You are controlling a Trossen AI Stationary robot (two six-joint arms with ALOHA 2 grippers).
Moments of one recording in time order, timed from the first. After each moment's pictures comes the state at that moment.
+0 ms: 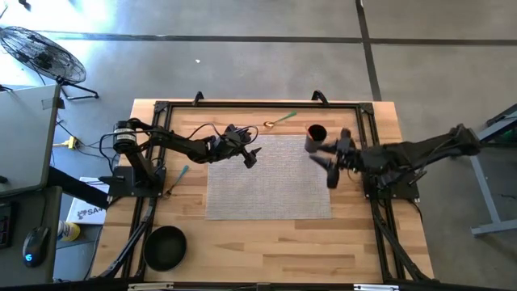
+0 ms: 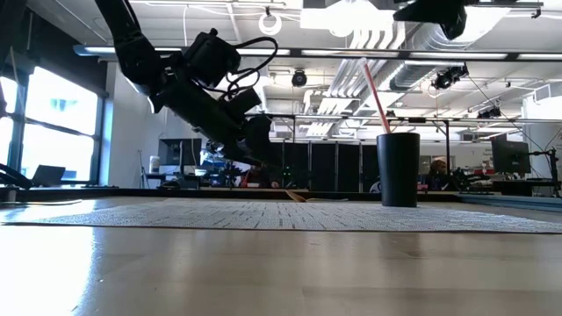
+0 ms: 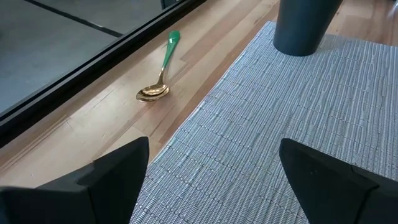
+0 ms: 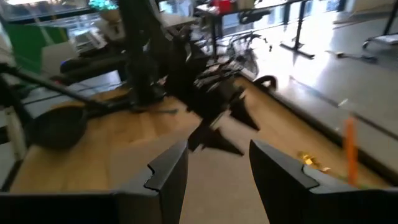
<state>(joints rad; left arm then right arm) 0.22 1.73 0.74 0.52 -0.35 -0.14 0.28 0.82 0.73 -0.19 0.60 0.31</state>
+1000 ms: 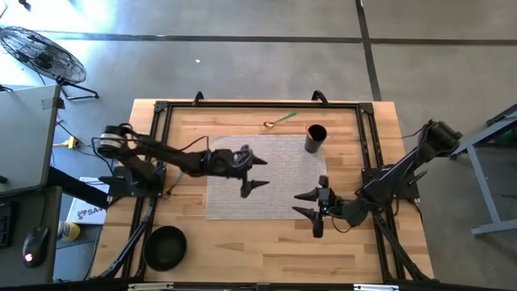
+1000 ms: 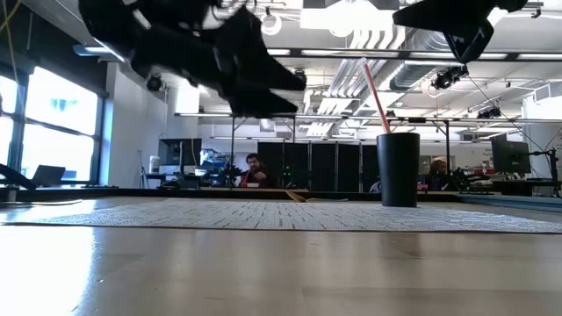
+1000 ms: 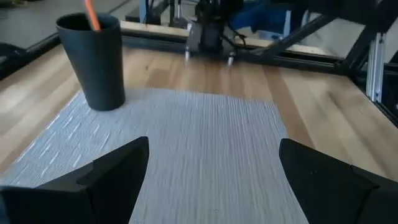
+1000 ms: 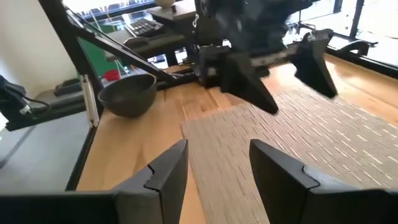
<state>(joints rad) -0.03 1.59 0.74 0.60 -0.07 -0.12 0.66 1.30 0.61 0.38 0.80 0.46</state>
